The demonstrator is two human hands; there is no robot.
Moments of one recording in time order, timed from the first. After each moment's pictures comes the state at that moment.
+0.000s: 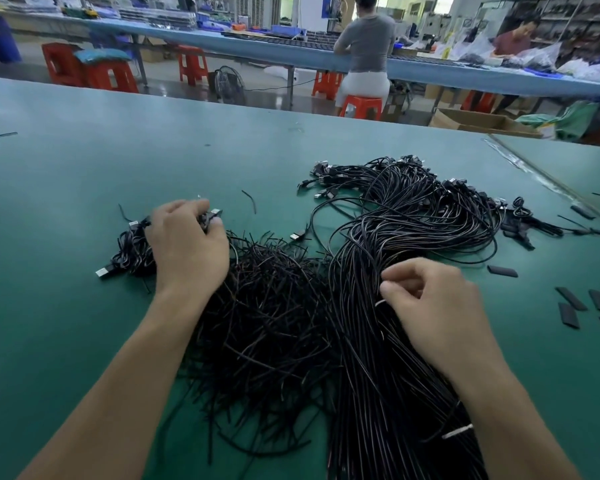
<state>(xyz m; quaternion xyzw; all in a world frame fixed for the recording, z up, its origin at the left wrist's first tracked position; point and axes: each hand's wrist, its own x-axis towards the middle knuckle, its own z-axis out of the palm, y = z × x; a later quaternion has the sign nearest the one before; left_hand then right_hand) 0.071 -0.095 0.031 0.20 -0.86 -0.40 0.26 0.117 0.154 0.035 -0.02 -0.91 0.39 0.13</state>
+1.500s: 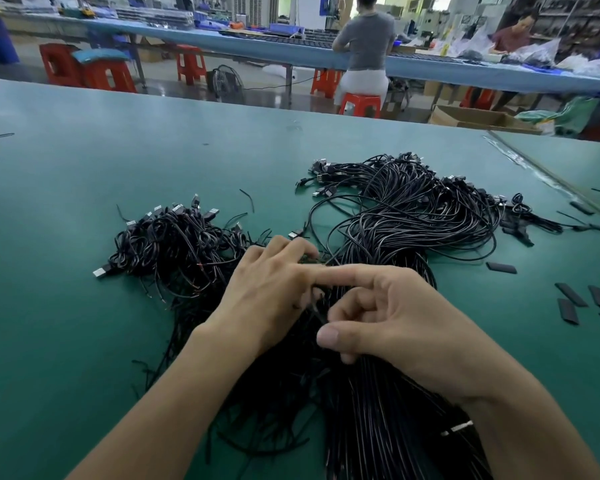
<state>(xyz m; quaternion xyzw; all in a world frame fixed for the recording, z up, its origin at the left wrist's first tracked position) 0.095 -0.044 0.013 -0.21 -0.96 -0.13 0.14 0.138 0.135 0.064 0.16 -0.77 0.59 -0.20</state>
